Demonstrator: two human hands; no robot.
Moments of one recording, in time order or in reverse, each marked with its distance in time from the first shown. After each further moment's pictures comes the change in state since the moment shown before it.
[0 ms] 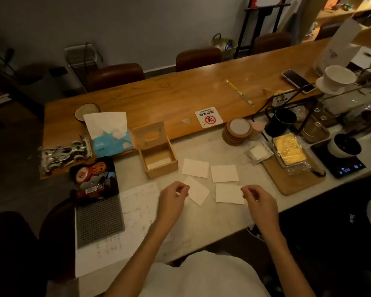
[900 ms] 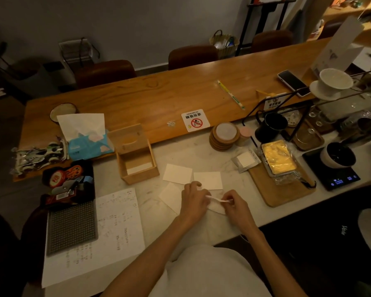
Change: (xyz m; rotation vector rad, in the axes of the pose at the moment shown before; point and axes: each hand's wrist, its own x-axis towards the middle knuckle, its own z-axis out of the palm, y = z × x) left_hand 0.057 0.009 0.150 0.471 -0.159 0.259; right_hand 0.066 0.076 0.018 0.038 -0.335 -0.015
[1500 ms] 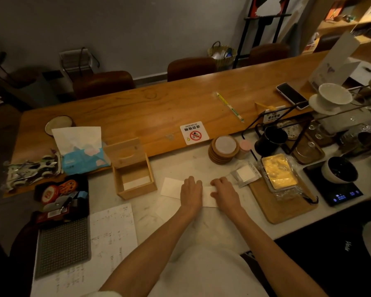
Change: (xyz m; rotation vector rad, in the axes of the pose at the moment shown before) left_hand 0.073 0.002 -0.014 0.230 0.023 -0.097; right_hand 0.100 -0.036 0.013 -0.603 -0.038 -0.125
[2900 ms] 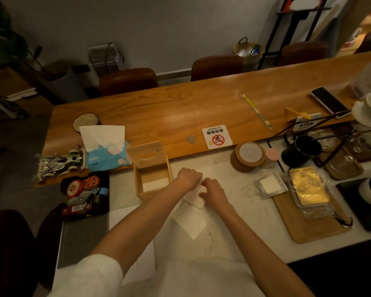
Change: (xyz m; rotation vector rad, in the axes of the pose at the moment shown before) left_hand 0.065 -0.063 -0.082 0.520 -0.491 0.156; right_hand 0.035 -0.097 0.015 0.196 -0.228 0.038
